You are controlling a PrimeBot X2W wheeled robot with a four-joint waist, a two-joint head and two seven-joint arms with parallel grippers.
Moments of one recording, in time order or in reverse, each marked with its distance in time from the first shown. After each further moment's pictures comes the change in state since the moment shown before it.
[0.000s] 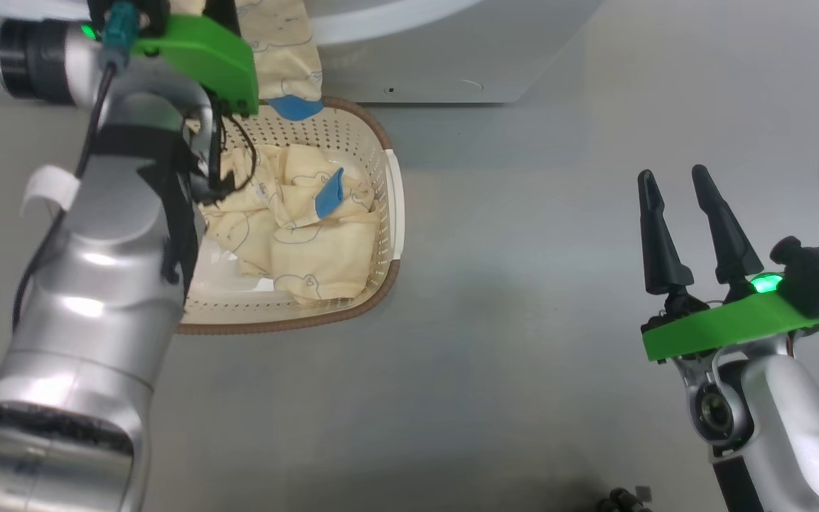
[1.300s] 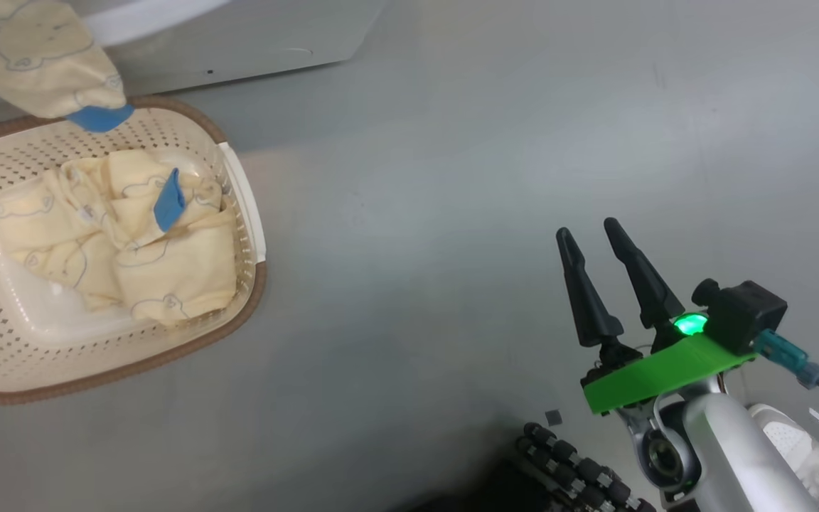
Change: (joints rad) left arm -0.408 0.219 0.116 0.335 0.267 0.032 0.183; right arm 0.060 0.035 0.142 0.003 0.044 0.000 0.000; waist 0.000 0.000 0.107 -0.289
